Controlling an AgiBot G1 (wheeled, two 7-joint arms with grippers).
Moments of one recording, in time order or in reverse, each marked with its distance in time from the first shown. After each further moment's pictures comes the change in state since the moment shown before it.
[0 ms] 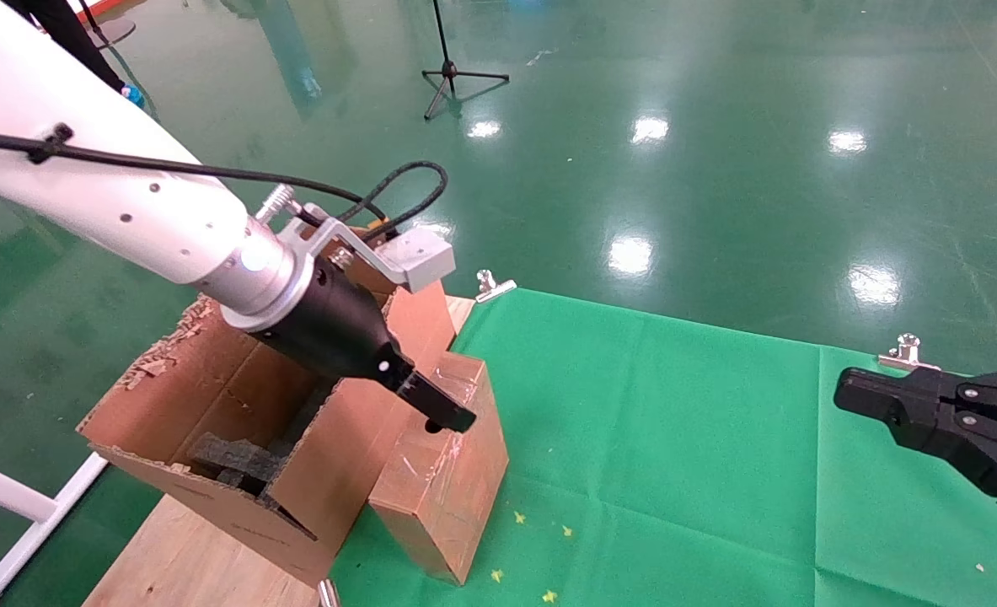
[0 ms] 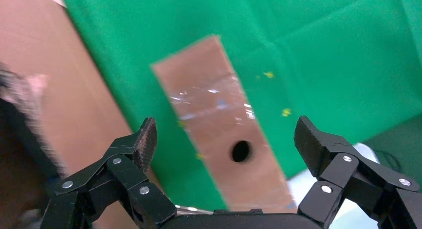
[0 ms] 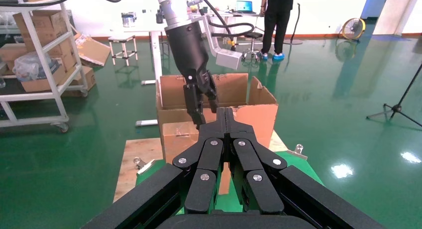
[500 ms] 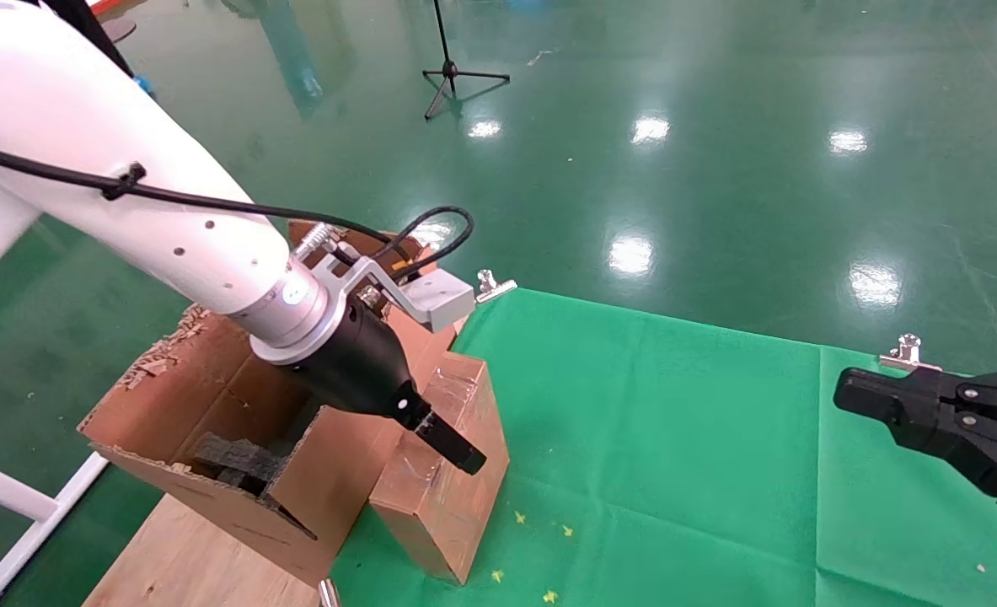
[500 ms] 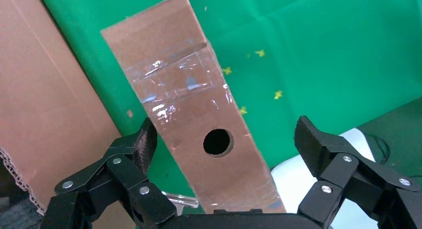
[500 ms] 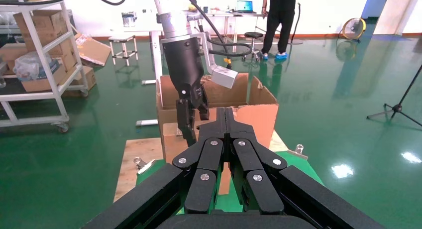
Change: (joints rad) left arm -0.023 0.040 0.125 0.000 -0.040 -0.021 -0.075; right arm 0.000 0.000 0.000 0.000 0.000 0.000 0.000
